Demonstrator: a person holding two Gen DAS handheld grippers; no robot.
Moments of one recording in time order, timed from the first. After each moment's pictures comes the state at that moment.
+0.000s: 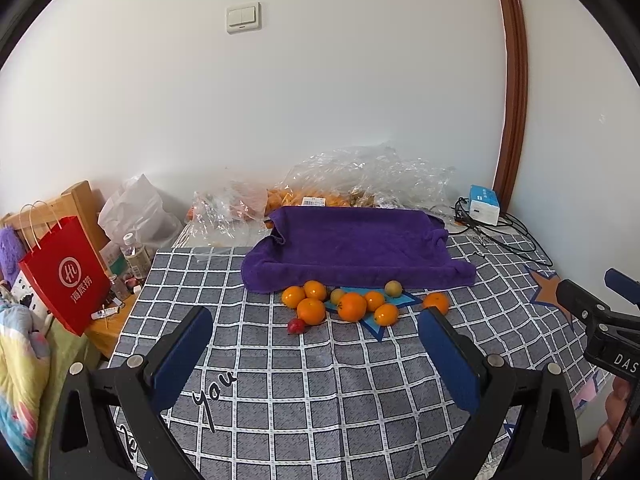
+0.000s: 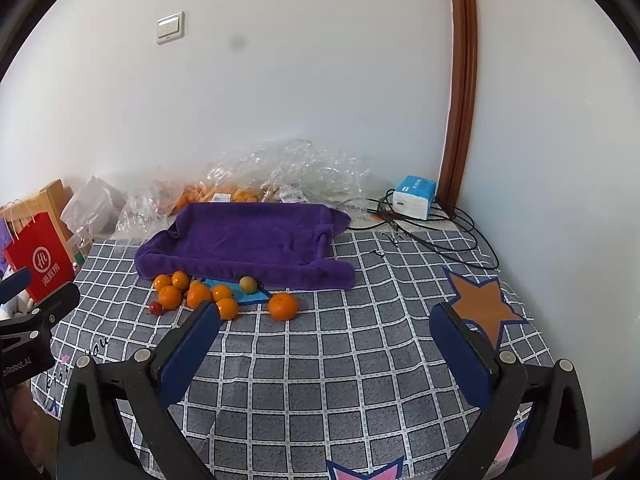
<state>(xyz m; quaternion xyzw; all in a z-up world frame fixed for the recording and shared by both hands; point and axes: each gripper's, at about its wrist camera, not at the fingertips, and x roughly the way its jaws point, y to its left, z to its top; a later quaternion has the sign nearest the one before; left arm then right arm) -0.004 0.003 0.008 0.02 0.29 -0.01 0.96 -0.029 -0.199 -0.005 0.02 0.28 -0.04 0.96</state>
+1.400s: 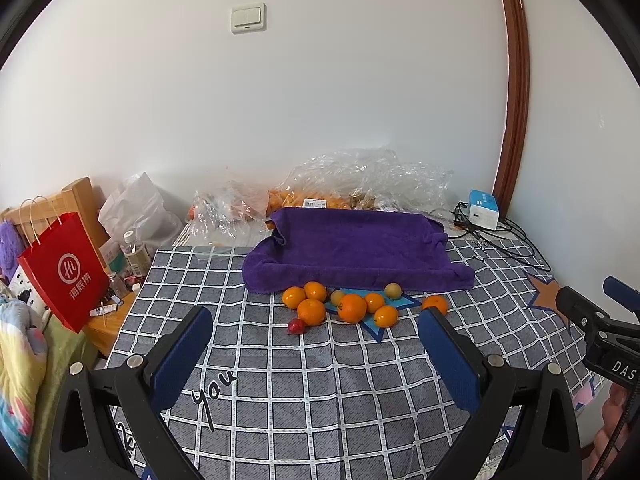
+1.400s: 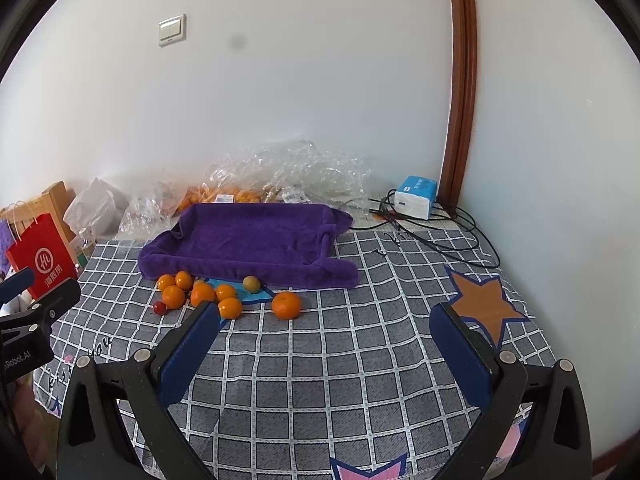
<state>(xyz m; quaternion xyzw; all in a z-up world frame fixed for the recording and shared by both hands) -0.005 0.005 0.010 0.01 0.29 -0.01 0.96 -0.034 -0.195 -0.005 0.02 0.27 -0.04 0.96</state>
